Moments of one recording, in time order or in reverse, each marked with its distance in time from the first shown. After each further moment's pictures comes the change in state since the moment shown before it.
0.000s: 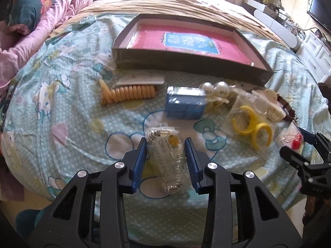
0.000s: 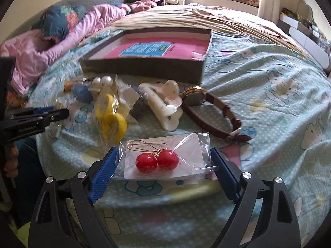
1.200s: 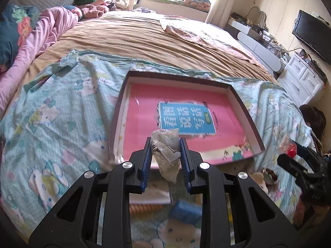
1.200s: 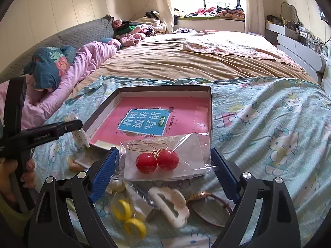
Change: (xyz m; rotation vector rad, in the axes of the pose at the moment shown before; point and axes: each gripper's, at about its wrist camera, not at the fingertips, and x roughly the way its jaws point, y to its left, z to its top) left arm 0.004 0.032 0.136 0.016 -0.139 -0.162; right arm -0.004 0.007 0.121 0.094 -0.186 -0.016
